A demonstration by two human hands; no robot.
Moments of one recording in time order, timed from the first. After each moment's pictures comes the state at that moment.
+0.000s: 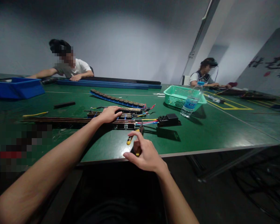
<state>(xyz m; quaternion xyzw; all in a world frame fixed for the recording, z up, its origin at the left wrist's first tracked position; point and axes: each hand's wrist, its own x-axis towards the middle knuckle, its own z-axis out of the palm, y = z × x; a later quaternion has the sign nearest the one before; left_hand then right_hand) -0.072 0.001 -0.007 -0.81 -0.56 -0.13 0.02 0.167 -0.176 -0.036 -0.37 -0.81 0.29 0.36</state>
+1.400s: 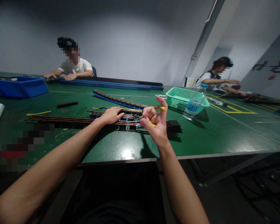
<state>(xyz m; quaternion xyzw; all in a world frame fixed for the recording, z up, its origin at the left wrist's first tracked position) -0.072 -0.003 -0.008 -0.81 -0.57 -0.12 0.02 0.153 -0.121 0.027 -0.15 -0.61 0.37 0.68</state>
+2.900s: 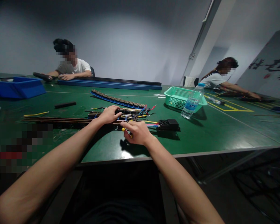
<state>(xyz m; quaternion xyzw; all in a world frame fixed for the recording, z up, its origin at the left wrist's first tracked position) -0.072 -0.008 -0.005 -0.79 -0.59 -0.17 0.02 0.138 -0.092 -0.019 -0.28 -0.87 0.06 0.41</state>
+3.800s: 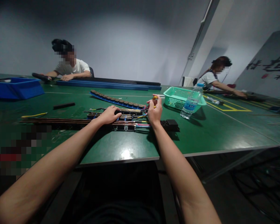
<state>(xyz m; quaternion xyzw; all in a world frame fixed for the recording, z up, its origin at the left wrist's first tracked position) -0.076 0.005 -0.011 -0.81 -0.57 -0.17 0.01 0.172 -0.014 0.010 -0.39 -0.54 0.16 0.73</state>
